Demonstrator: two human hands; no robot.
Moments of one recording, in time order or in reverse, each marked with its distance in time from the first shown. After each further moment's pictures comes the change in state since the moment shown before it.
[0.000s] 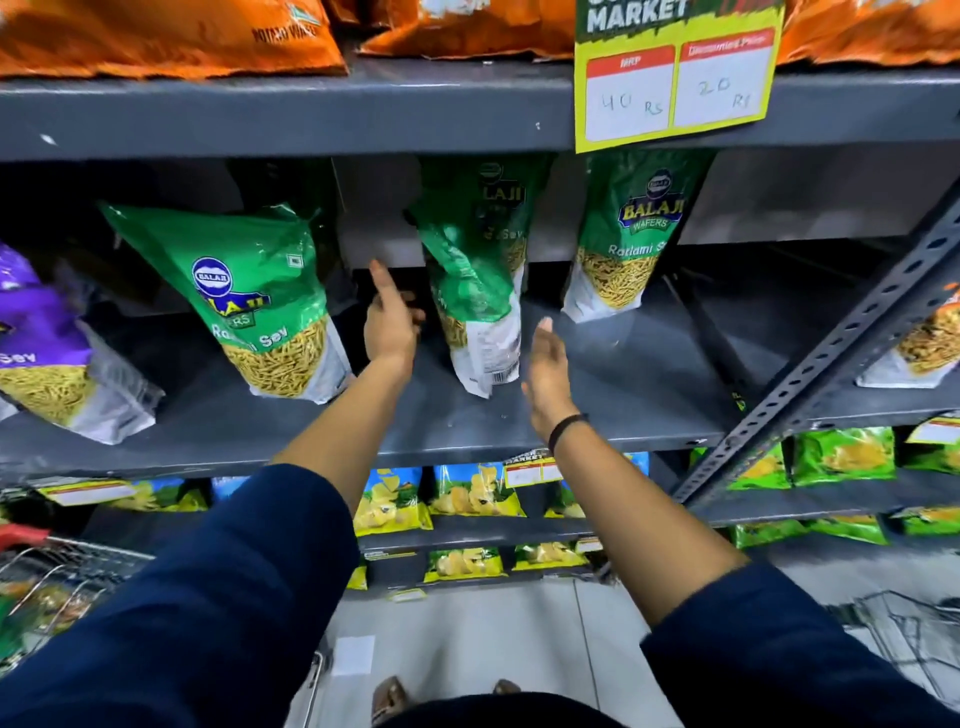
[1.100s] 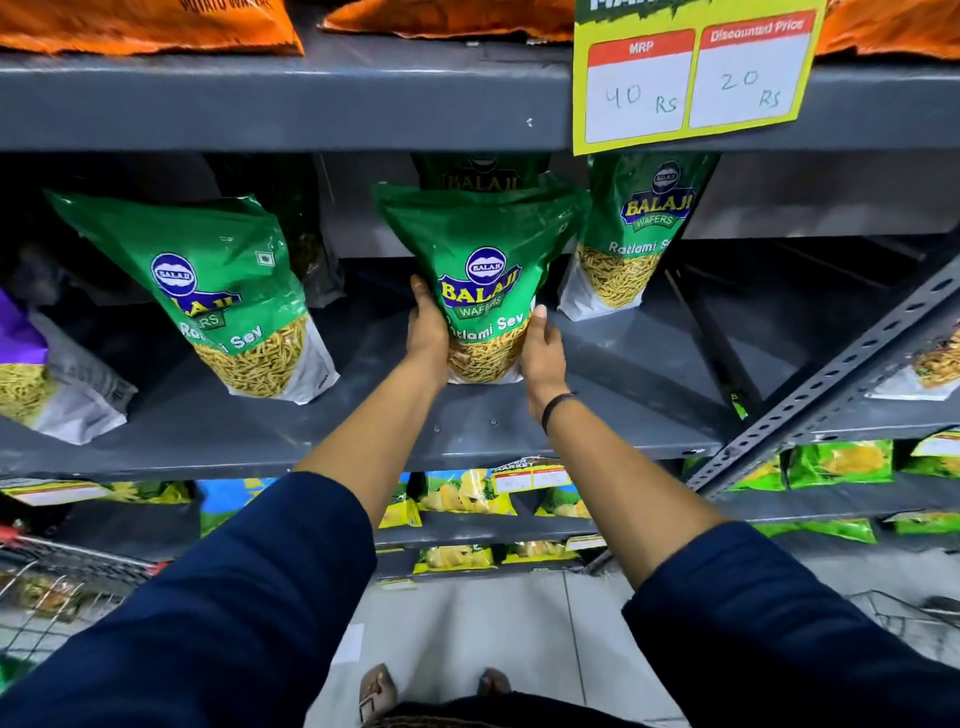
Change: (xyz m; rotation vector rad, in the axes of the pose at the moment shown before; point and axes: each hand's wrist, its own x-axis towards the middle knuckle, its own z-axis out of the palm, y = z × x) left_hand 0.003 -0.021 0.053 -0.134 -0.182 -0.334; right_hand 0.048 0.001 0.003 -0.199 0.138 0.013
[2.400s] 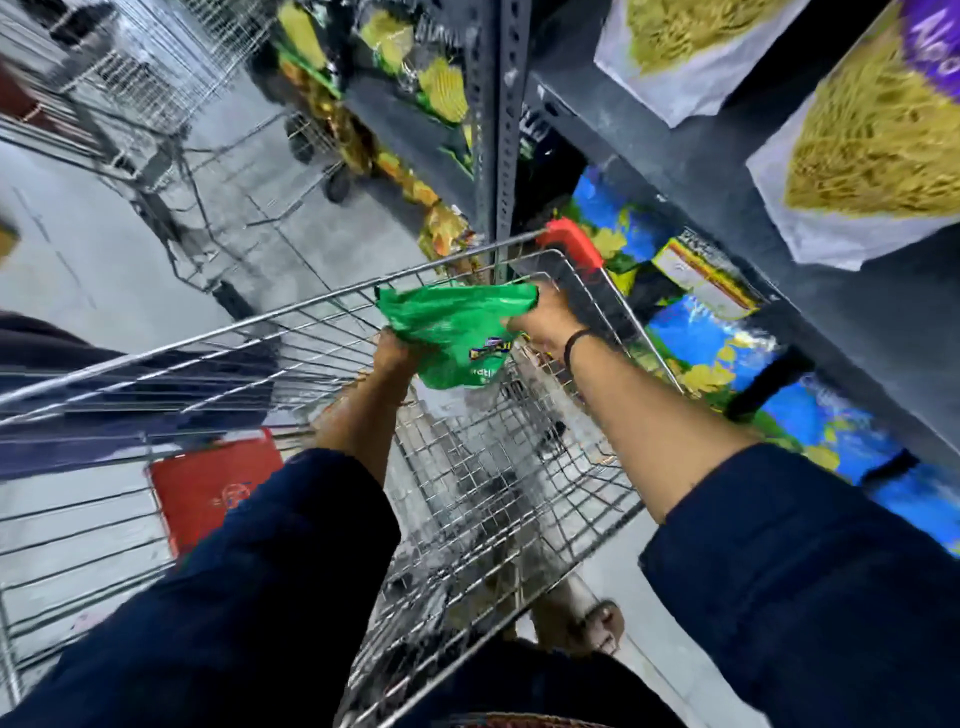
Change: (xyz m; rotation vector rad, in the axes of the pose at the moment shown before) left_hand -0.108 -0.155 -0.693 0.070 0.790 -0.352; right_hand -0.332 0.283 0.506 -0.933 -1.201 0.026
